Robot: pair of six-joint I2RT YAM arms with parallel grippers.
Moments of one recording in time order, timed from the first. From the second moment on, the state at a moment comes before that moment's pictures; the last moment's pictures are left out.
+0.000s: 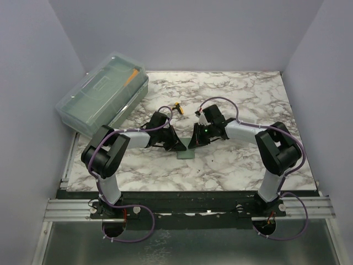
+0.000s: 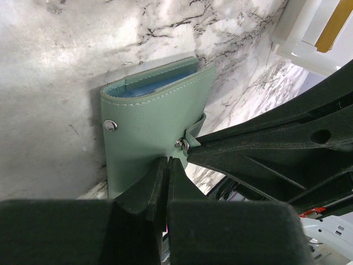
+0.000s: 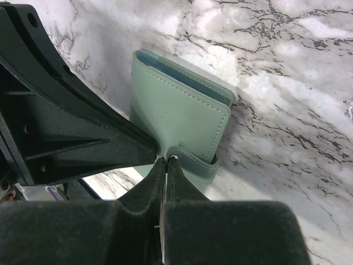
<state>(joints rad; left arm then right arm) -0.53 1.80 0.85 0.08 0.55 -0.96 0.55 1.82 1.03 -0.19 -0.50 0.50</state>
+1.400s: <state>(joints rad) -0.51 1.73 0.80 0.05 0.48 -0.96 0.59 1.95 1.27 -0.47 -0.44 0.42</state>
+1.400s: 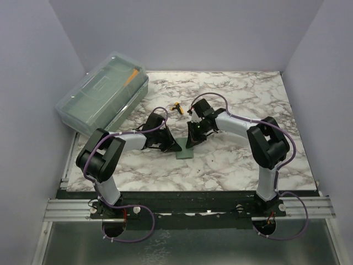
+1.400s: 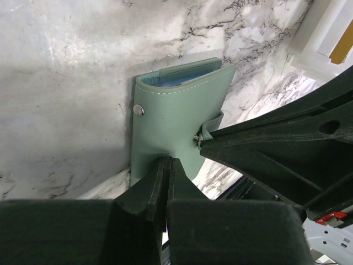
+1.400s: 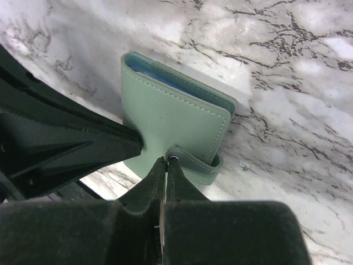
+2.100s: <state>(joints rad) -0.51 1.74 0.80 0.06 0.49 -0.96 0.71 2.20 1.72 -1.00 -0.10 0.67</state>
